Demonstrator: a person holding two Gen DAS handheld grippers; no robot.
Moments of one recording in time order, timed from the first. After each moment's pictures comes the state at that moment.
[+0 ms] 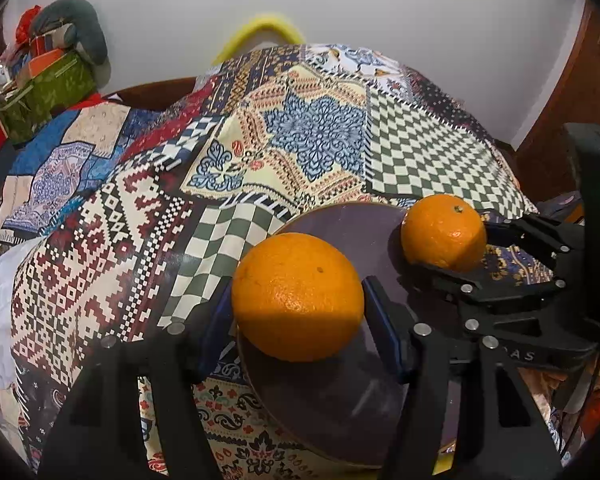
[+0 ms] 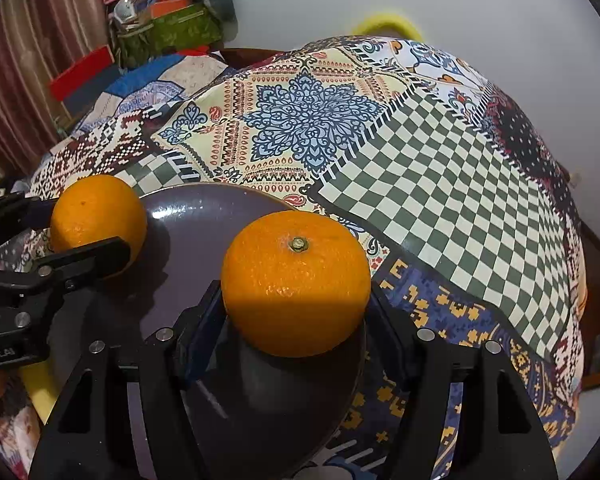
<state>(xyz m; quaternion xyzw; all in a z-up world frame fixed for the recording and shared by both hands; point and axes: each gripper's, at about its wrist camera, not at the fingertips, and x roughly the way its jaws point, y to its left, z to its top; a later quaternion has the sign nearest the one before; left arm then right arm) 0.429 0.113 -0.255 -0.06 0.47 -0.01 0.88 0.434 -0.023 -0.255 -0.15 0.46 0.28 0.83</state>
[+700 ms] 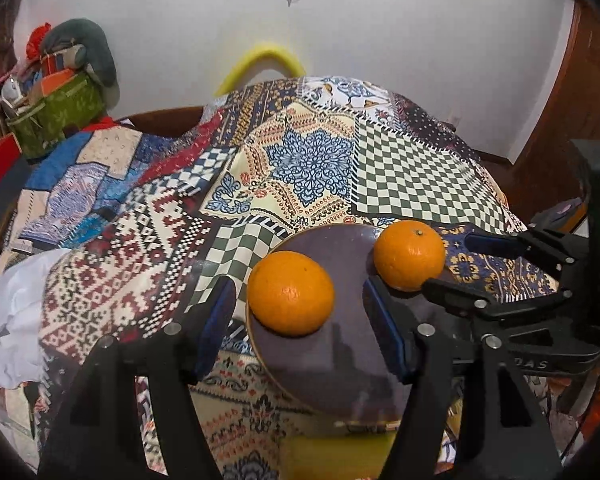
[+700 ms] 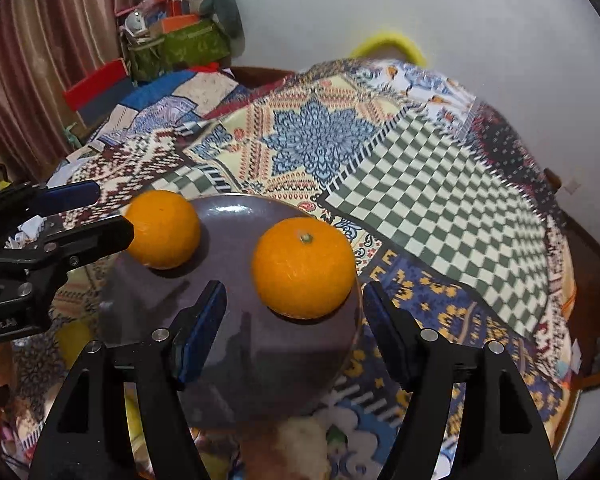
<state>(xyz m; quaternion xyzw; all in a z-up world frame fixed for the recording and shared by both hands) 0.388 0.107 -0.209 -0.05 0.42 0.00 0.91 0.398 -0.036 -0.215 -0.14 0.44 0.29 0.84</state>
